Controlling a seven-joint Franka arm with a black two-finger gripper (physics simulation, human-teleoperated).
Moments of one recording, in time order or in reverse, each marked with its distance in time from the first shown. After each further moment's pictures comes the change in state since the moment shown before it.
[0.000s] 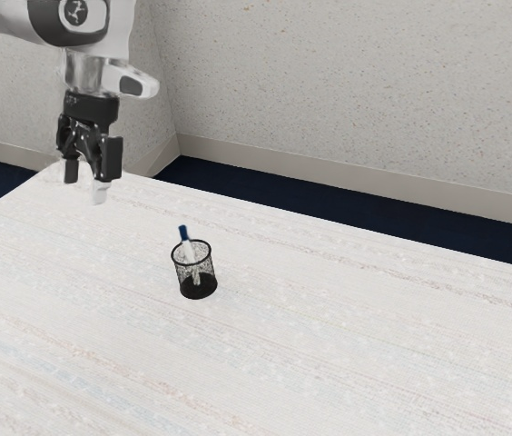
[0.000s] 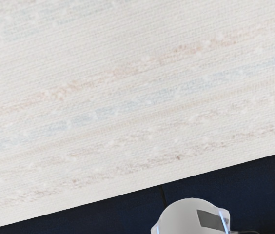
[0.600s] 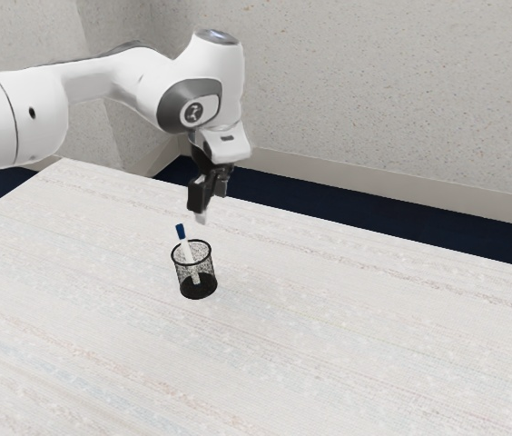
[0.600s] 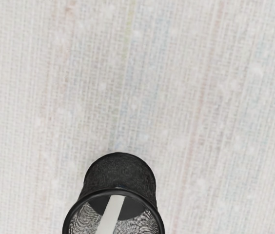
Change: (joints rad) arm 0.074 0.416 -0.245 0.111 0.227 0.607 0.860
